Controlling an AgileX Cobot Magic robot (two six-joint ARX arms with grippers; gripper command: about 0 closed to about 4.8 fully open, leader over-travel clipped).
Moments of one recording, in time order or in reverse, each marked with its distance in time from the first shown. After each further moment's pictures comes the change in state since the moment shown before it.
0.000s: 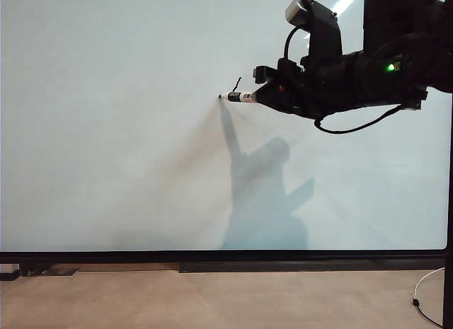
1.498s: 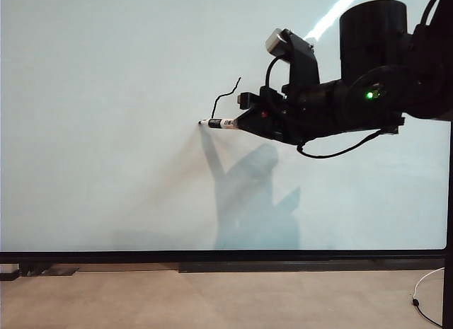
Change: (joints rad) left arm 0.000 0.000 0.000 0.000 0.000 0.000; right arm 0.015 0.126 0.072 -0.024 -0.069 0.035
